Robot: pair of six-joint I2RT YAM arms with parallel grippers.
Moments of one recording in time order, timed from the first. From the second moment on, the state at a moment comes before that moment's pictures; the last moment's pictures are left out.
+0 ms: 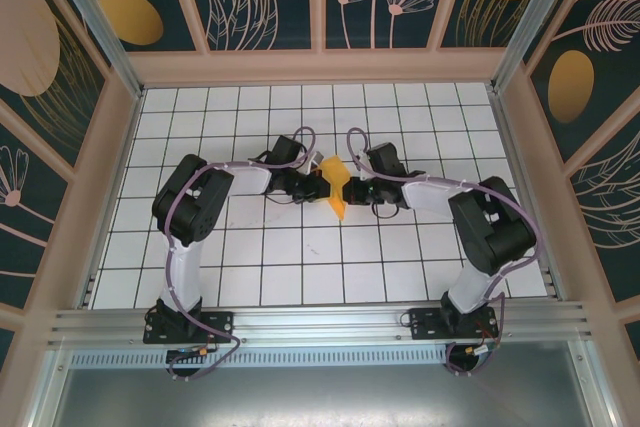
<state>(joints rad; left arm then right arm) -0.54 2.07 1.17 -0.05 0.74 -0.67 0.51 1.72 0.86 -0.06 -0.40 0.47</state>
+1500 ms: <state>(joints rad) -0.53 2.17 1.43 -0.41 0.64 -0.33 0.53 1.88 1.05 -0.19 -0.30 0.20</state>
